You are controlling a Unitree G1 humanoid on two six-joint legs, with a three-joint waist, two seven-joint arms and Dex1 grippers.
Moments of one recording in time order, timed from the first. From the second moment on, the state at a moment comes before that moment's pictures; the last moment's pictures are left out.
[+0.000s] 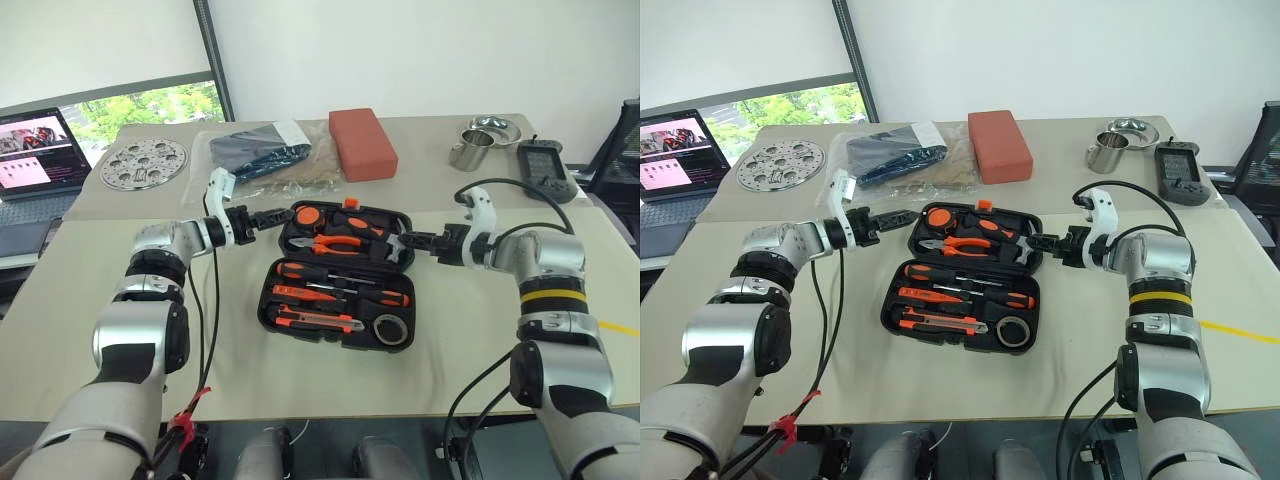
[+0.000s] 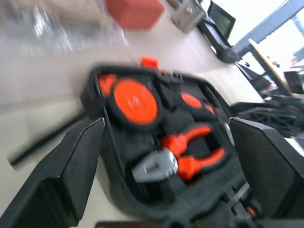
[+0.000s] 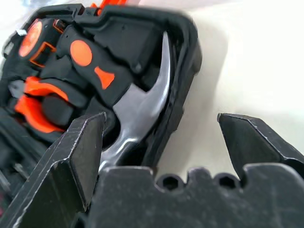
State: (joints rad) left arm -1.13 0.44 0.13 1.20 -0.36 0.59 -1.04; right arm -0.90 -0.50 -0.24 0.67 0.27 1.01 0.72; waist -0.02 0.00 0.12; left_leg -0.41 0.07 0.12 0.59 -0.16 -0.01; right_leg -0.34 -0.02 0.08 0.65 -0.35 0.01
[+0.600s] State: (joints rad) left arm -1.16 0.41 0.20 1.30 -0.30 0.59 -0.95; right arm -0.93 -0.49 -0.25 0.76 0.33 1.00 0.71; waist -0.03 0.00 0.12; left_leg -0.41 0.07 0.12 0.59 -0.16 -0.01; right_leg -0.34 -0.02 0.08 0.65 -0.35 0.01
